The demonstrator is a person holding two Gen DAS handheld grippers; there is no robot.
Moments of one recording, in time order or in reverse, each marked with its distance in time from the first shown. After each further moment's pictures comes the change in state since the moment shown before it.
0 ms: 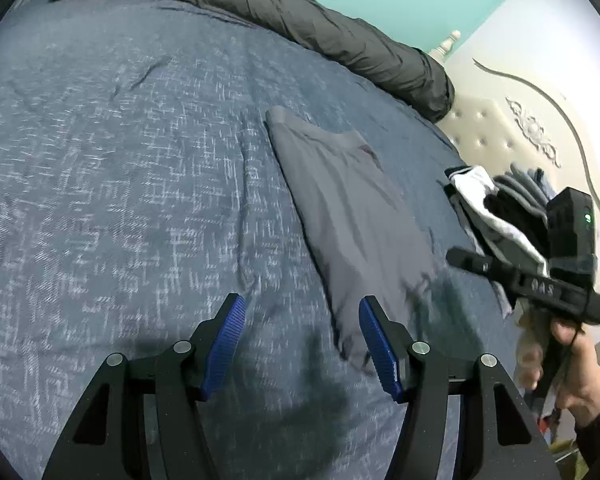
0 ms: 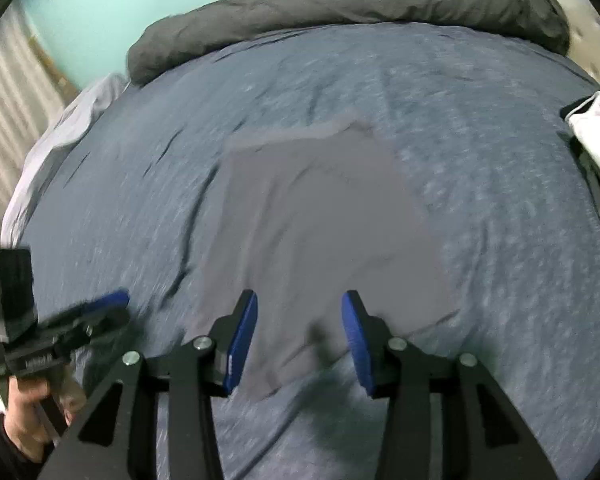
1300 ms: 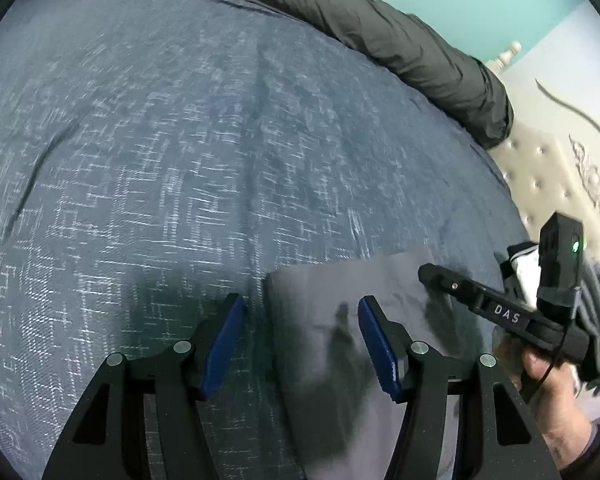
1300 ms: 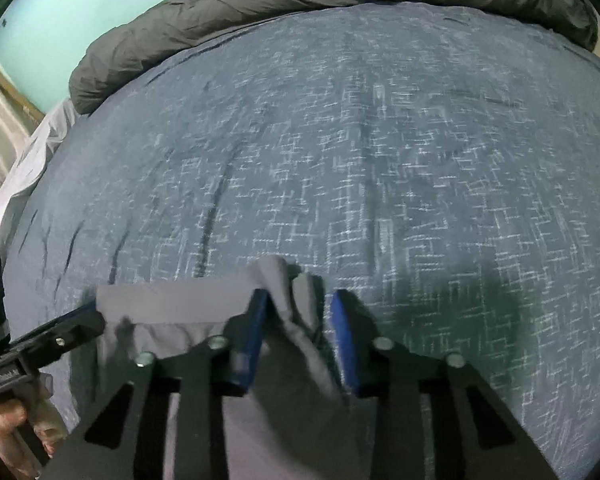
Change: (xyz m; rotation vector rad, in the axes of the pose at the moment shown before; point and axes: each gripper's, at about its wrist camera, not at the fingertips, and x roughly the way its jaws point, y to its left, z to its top) left arm 0.134 -0.003 0.155 -0.045 0.049 0.113; right arm 0.132 -0.063 0.148 0.033 0.057 -0.002
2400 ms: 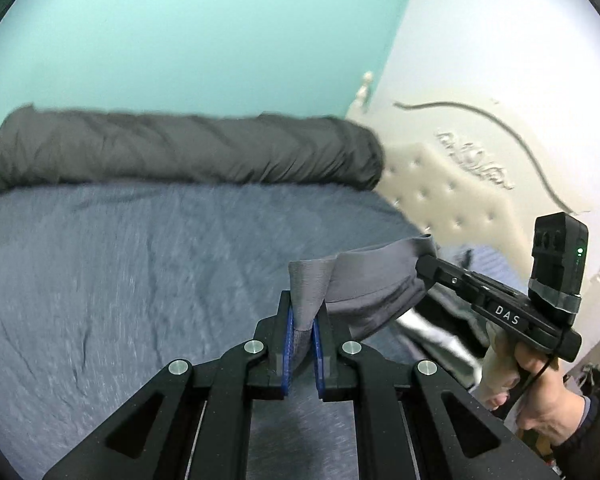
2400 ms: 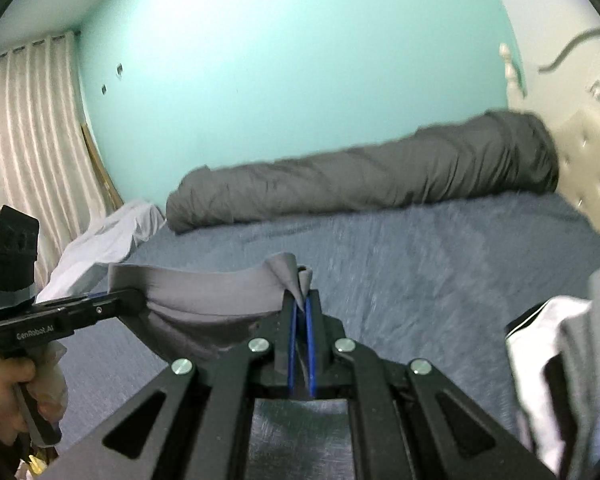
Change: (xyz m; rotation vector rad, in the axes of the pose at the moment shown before) left arm -0.259 -0.229 0.005 0.400 -0.314 -0.107; right arm -0.340 0.019 -0.038 -0.125 -0.571 0.110
